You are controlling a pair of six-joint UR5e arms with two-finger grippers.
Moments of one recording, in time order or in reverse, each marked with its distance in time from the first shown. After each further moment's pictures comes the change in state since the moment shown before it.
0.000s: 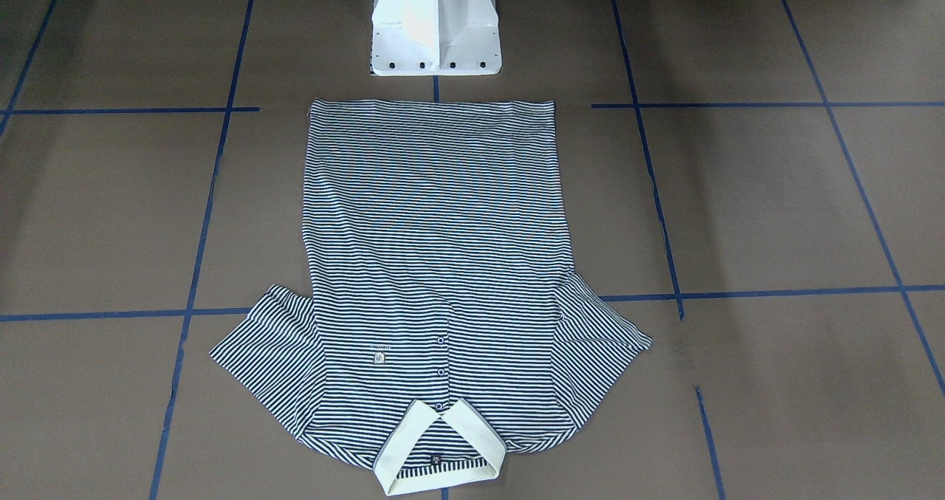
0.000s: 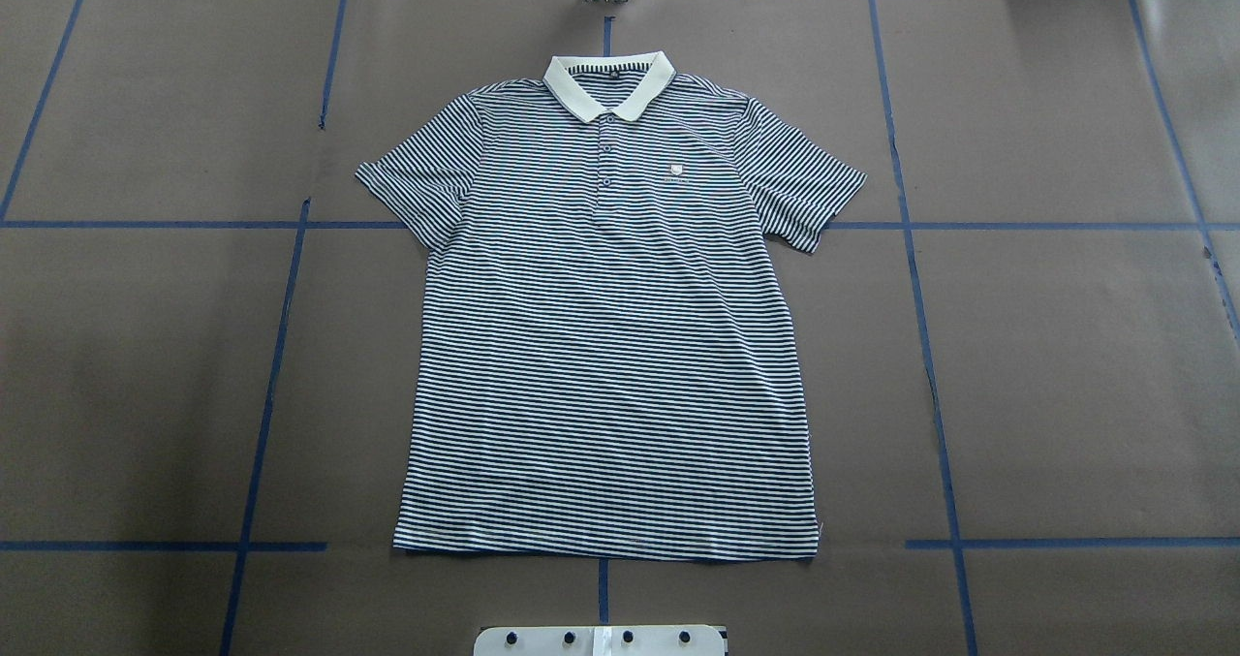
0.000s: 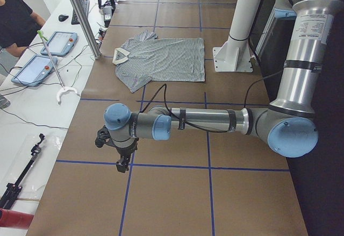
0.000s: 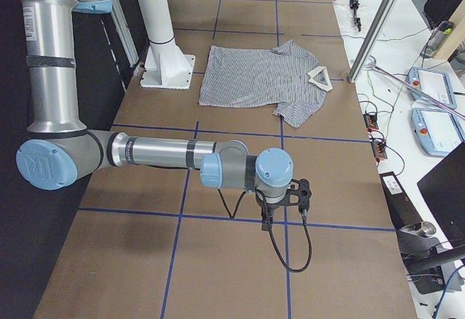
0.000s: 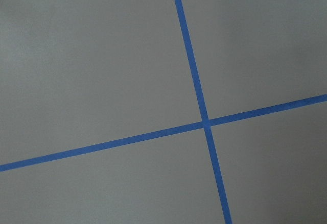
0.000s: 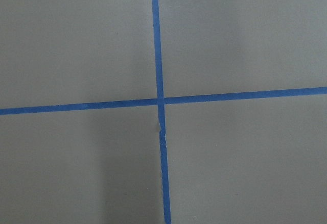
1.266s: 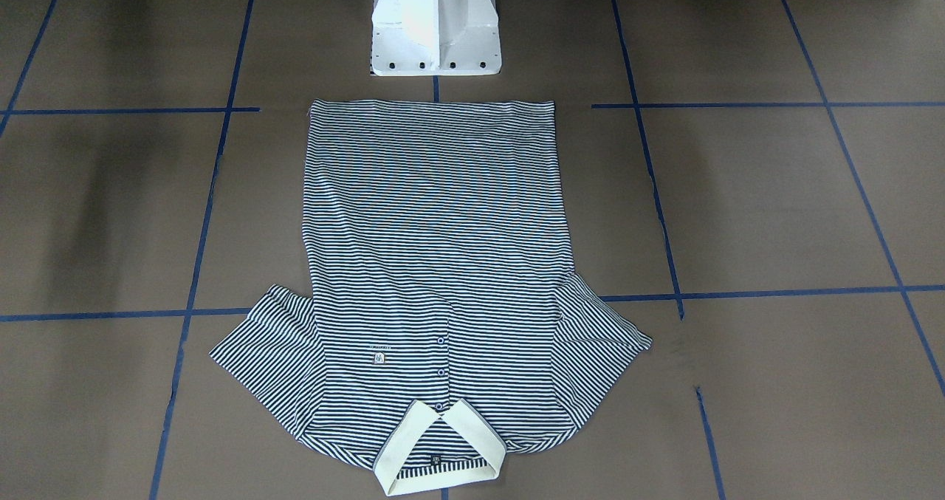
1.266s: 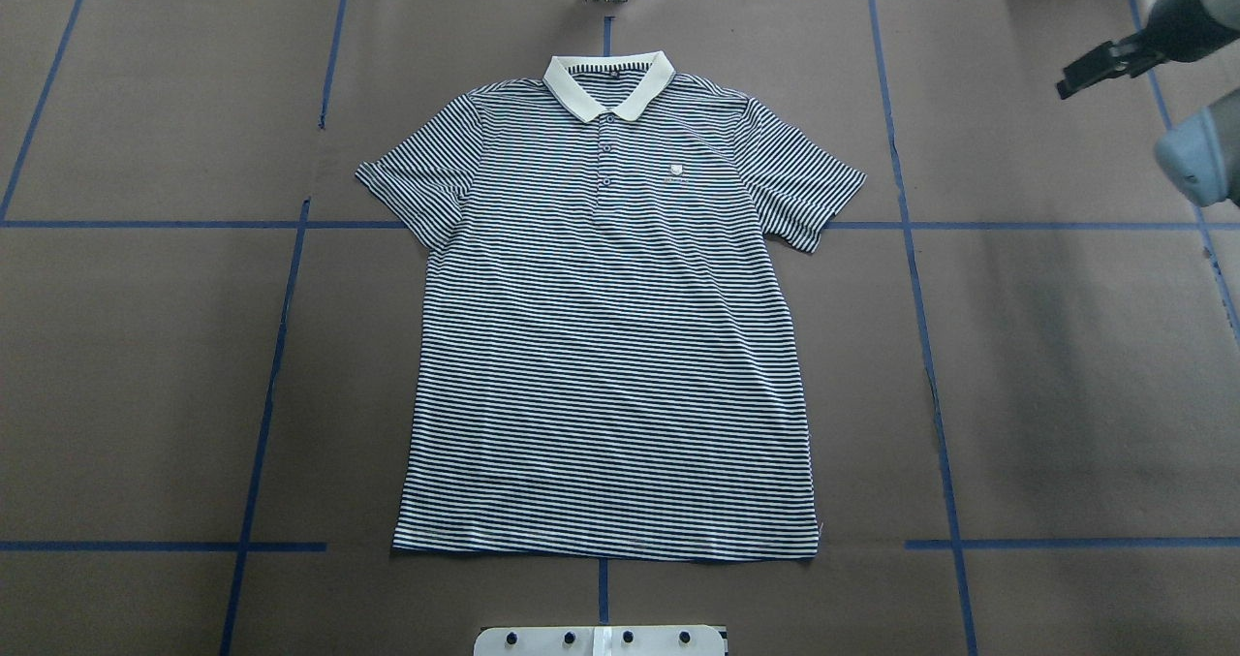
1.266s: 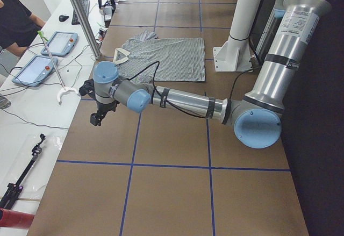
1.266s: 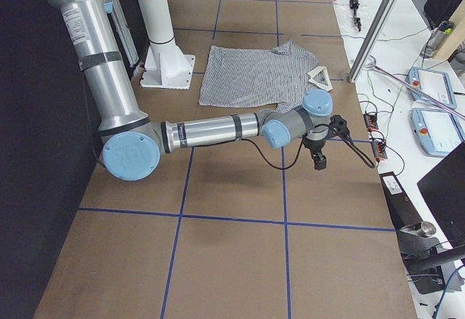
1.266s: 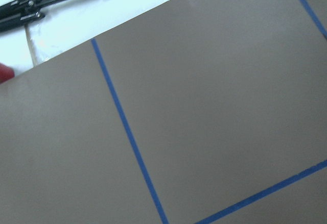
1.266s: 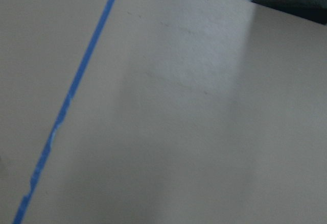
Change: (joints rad) left arm 0.126 -0.176 0.000 -0.327 -0.002 -0.160; right arm -0.420 0.405 -0.227 0.407 -0.245 0.302
